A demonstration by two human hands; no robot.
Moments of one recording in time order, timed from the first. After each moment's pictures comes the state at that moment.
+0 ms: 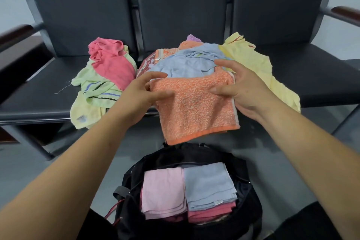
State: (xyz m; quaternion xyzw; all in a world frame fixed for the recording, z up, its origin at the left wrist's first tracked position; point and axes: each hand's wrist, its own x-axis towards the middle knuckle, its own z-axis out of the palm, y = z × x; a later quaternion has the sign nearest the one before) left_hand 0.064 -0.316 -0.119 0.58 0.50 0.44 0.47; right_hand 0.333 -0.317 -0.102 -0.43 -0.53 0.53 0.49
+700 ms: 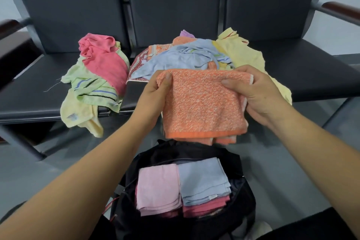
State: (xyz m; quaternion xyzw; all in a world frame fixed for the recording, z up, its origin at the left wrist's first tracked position) left_hand 0.122 -0.325 -0.140 0.54 0.45 0.53 0.48; right_hand 0.366 -0.342 -0.109 -0.40 -0.49 0.54 0.55
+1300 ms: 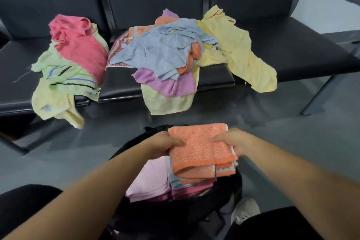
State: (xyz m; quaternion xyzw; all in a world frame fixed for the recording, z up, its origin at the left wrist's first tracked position) left_hand 0.158 -0.341 -0.307 0.42 0.58 0.12 0.69; right_hand 0.402 -0.364 -0.283 -0.69 -0.27 0.63 0.22
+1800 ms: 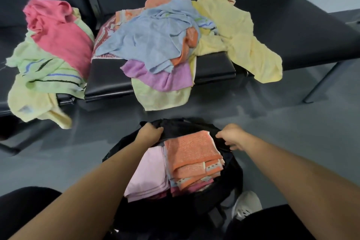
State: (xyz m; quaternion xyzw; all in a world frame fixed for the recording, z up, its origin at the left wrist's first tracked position) left_hand 0.142 -0.301 -0.345 0.54 0.74 0.08 0.39; right_hand 0.412 -0.337 -0.334 -0.79 -0.35 0.50 0.10
